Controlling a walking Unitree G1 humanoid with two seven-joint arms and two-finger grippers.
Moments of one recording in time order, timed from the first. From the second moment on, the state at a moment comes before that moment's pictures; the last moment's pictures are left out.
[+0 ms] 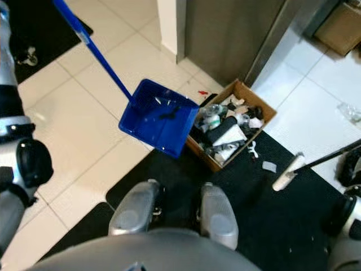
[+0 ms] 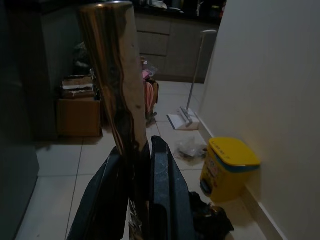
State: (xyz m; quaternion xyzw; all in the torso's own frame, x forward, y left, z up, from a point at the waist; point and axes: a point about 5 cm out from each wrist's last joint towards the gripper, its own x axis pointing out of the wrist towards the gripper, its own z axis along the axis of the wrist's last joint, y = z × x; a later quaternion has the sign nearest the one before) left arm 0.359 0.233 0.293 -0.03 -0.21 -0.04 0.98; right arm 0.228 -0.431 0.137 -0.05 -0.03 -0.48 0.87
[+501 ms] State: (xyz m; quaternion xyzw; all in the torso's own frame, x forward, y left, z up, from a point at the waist) left arm 0.360 0.233 0.290 -0.03 -0.20 -0.04 0.98; right arm 0.227 -0.433 0.136 -0.06 -0.02 -0.48 0.87
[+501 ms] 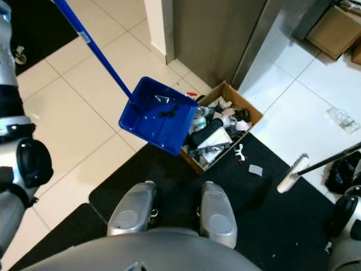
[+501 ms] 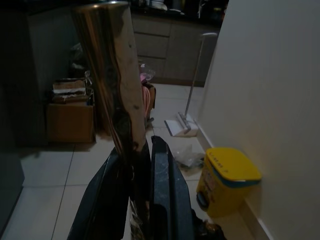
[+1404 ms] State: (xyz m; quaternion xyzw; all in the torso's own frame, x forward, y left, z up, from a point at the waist) left arm 0.386 0.204 0.271 0.07 -0.19 -0.09 0.98; right arm 0.251 -0.399 0.120 -0.05 -0.02 -0.43 0.90
